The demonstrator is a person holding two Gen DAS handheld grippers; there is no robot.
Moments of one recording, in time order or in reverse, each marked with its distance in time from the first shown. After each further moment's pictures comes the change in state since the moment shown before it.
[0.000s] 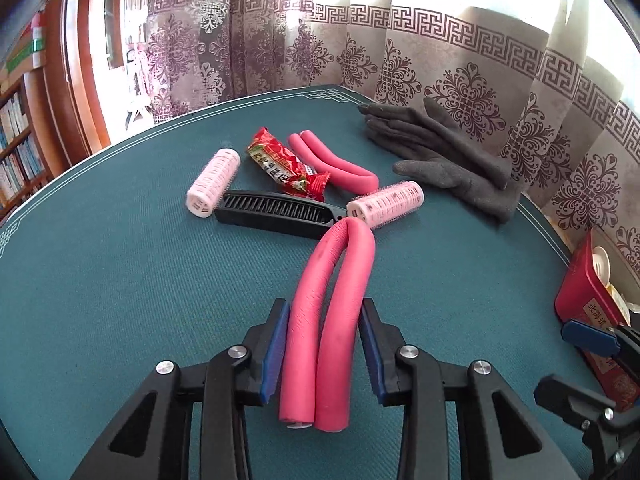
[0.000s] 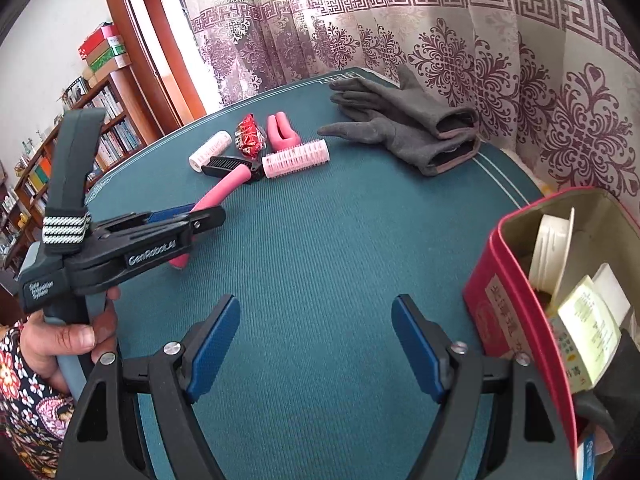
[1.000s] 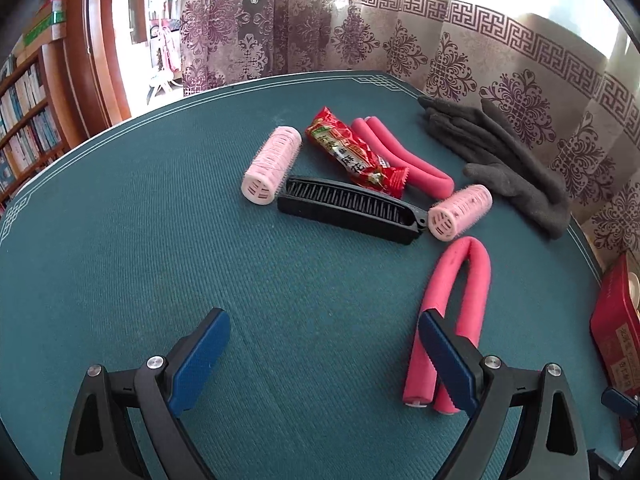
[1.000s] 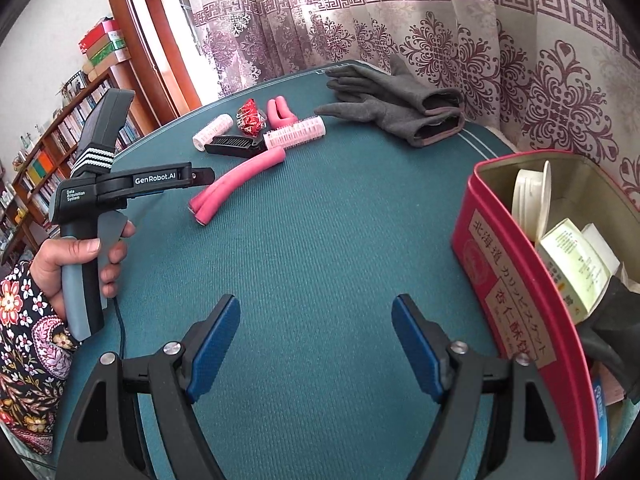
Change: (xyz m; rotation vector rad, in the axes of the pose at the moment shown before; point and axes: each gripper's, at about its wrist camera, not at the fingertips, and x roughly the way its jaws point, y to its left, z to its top) left arm 0.024 0.036 0.009 -0.048 0.061 0.049; right arm -0.024 0.001 -0.046 -0.017 0.004 -0.040
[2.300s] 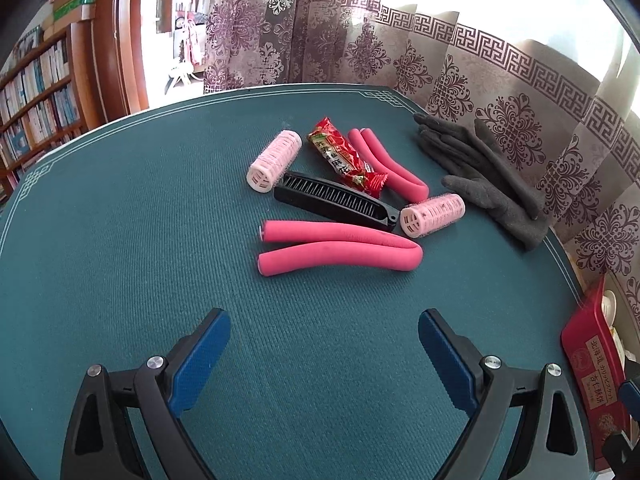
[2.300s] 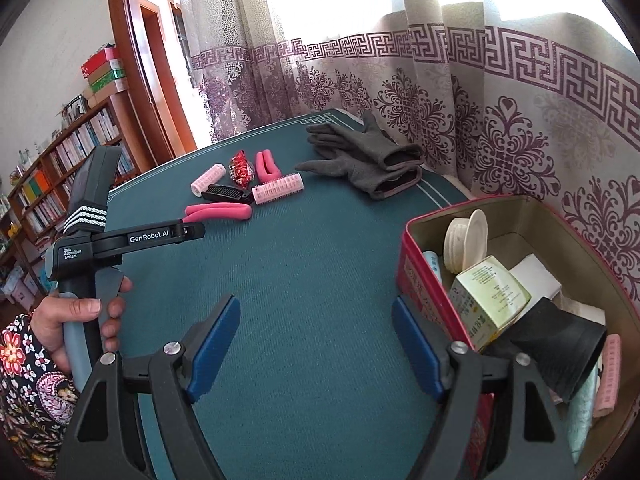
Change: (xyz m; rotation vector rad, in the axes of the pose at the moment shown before) left arm -0.028 -0.008 -0.011 -0.106 -0.030 0.018; right arm -0.054 -0.009 0.005 -0.013 -0.131 -0.042
